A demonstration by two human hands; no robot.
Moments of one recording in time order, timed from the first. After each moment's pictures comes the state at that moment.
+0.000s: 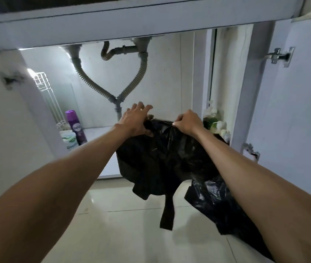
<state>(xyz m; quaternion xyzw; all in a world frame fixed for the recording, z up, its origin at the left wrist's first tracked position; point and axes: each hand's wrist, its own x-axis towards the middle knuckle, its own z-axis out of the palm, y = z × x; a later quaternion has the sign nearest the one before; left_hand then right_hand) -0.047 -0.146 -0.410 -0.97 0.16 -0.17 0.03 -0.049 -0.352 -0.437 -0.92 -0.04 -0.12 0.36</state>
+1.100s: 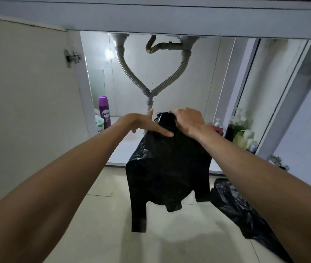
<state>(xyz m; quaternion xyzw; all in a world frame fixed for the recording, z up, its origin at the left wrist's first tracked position) -0.095 -0.008 -0.403 -0.94 0.02 0.18 -0.27 -0.090 -0.184 -0.411 -0.95 -0.22 -0.21 0.04</state>
